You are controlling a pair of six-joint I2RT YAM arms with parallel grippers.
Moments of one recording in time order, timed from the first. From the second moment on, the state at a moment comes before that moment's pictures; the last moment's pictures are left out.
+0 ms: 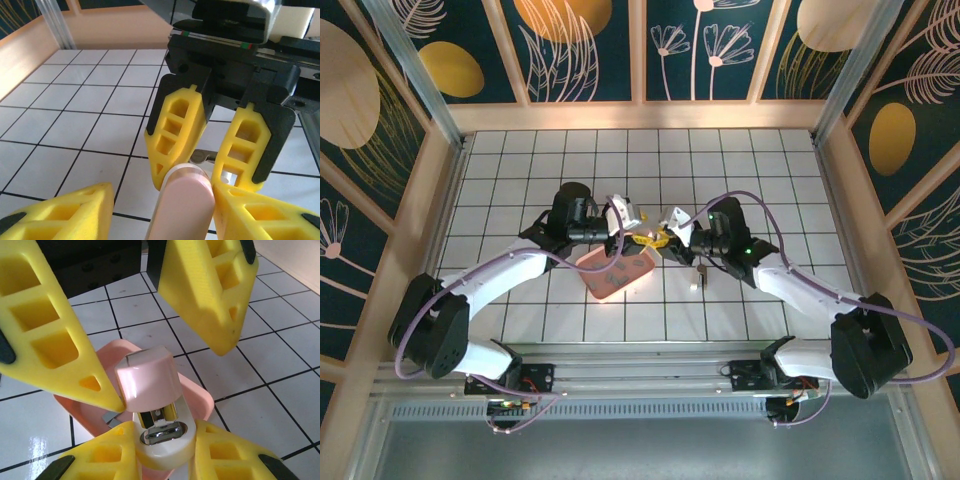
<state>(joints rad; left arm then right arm) -0.59 1.44 0.90 0.10 0.70 0.39 0.58 1.25 0.73 0.02 -0.58 -0.39</state>
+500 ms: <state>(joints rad) -0.61 1.42 0.87 0.15 0.56 0.26 0.58 1.24 0.70 0.07 -0.50 -0.36</state>
